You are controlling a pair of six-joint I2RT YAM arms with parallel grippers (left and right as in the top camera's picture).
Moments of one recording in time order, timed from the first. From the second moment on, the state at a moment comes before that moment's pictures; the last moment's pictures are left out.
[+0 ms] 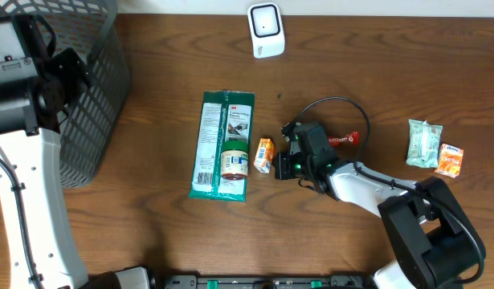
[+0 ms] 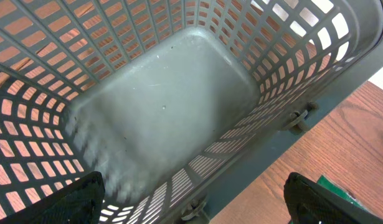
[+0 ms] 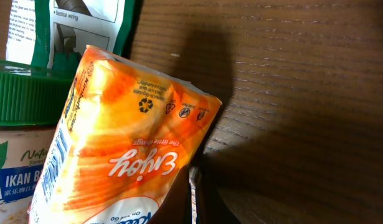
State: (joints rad) left arm 0.23 1.47 1.73 -1.13 -0.22 -0.35; right arm 0.49 1.73 0.71 0.06 -0.31 0.46
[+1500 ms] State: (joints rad) left arm 0.23 1.47 1.73 -1.13 -0.22 -0.35; right arm 0.30 1.73 0.71 -0.05 -0.60 0.46
